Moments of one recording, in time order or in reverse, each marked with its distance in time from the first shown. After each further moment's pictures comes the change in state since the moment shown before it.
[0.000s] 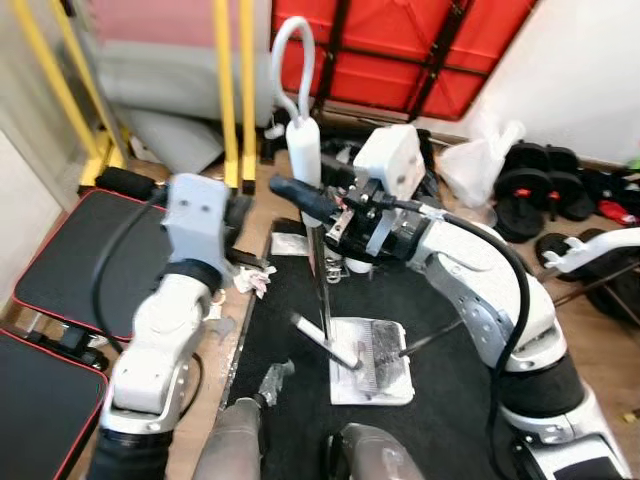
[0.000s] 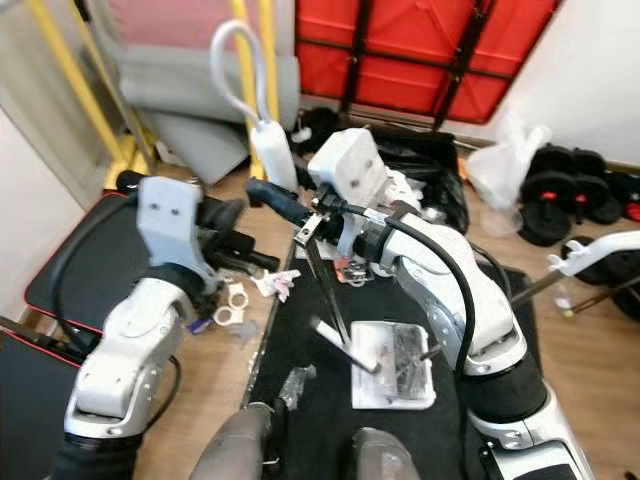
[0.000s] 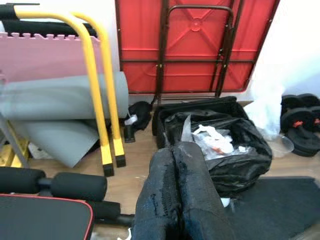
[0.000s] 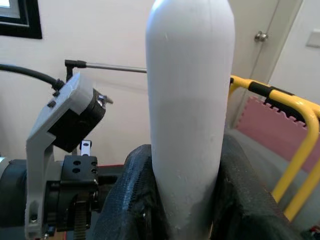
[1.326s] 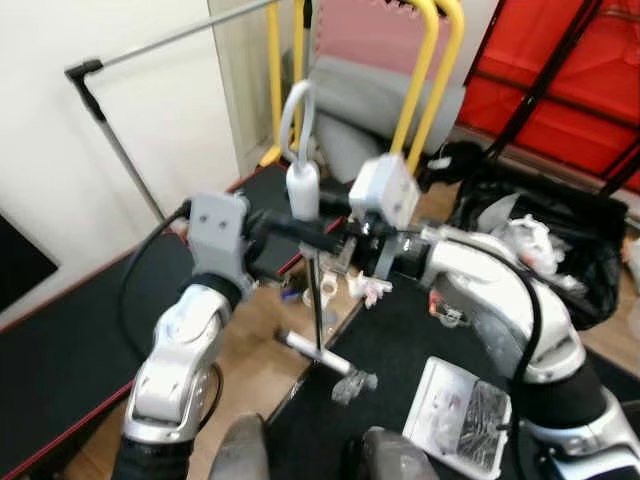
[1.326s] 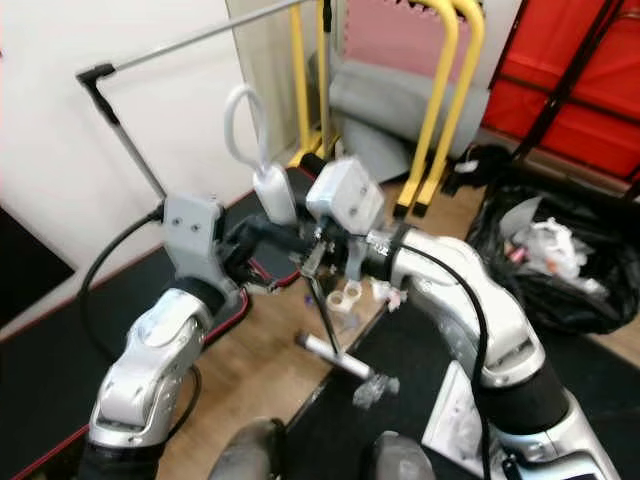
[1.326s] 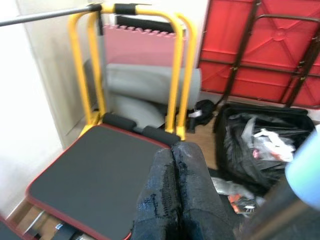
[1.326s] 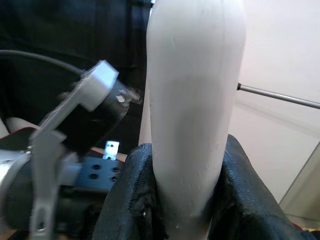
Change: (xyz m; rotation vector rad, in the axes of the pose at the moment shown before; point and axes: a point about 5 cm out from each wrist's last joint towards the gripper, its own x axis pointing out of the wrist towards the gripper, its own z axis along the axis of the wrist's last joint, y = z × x) left arm -0.003 -0.015 -0.009 -0.018 0.030 -0.119; right arm -0.004 0.006 -0.013 0.030 0.063 0.033
